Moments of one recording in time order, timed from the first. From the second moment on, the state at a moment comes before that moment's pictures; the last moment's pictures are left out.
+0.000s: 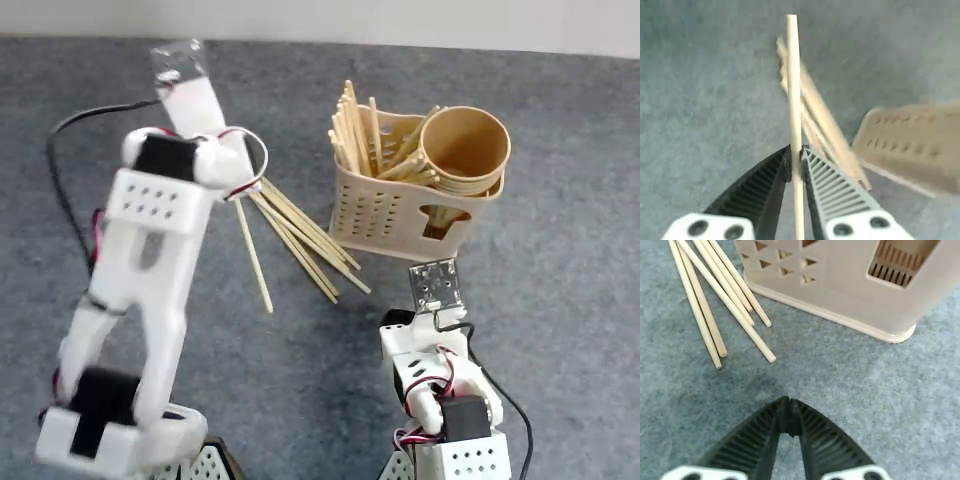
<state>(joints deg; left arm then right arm) 6.0 -10.2 -2.3 78.9 33.2 -13.0 -104.5 95.7 61.3 6.2</state>
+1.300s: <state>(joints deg) 21.3 -25.7 8.7 22.7 25.0 -13.0 -104.5 95.7 61.3 6.2</state>
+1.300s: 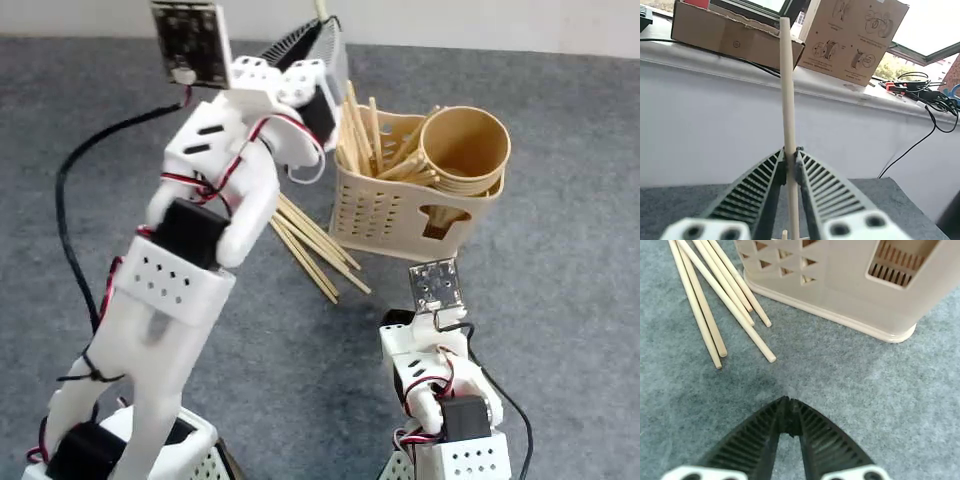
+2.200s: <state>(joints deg) 27.1 -25.4 22.8 24.0 5.2 -13.0 -104.5 95.7 61.2 6.2</state>
